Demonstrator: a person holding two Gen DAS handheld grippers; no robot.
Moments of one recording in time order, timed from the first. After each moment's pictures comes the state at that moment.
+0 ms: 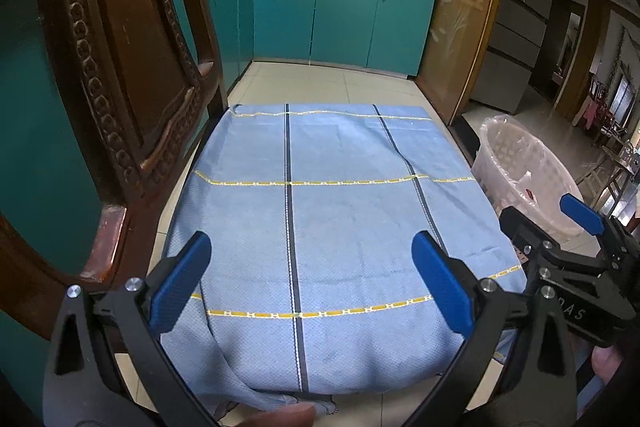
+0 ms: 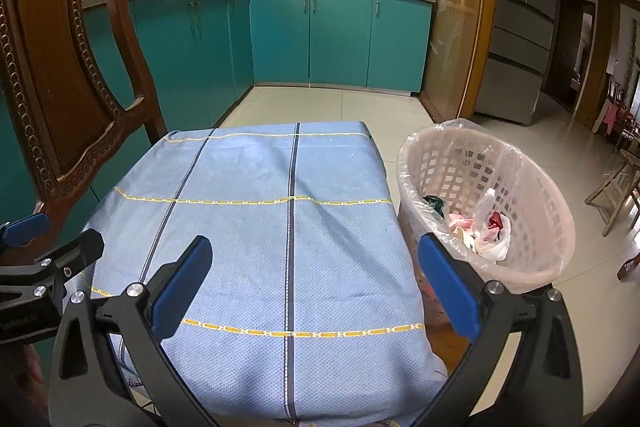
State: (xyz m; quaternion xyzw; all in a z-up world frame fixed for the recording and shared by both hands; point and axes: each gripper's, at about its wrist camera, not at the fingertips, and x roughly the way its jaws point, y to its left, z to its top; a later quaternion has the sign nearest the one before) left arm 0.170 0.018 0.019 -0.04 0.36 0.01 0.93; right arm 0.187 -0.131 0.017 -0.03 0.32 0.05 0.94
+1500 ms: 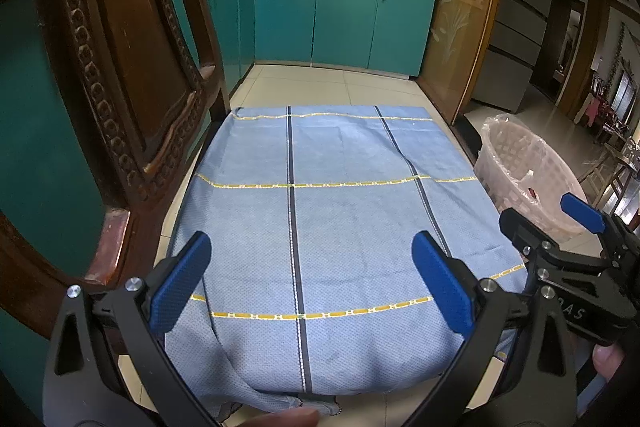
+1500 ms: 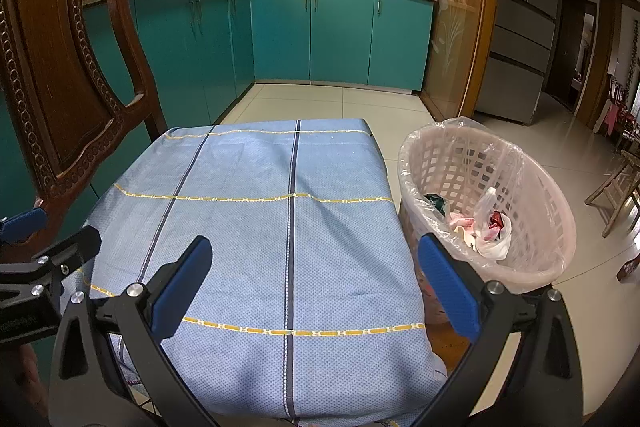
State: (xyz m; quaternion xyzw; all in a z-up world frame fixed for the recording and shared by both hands) left arm 0.168 0.015 0.018 -0.04 0.35 0.01 0.93; right arm 0.189 -0.131 0.014 -0.03 0.33 0.05 0.94
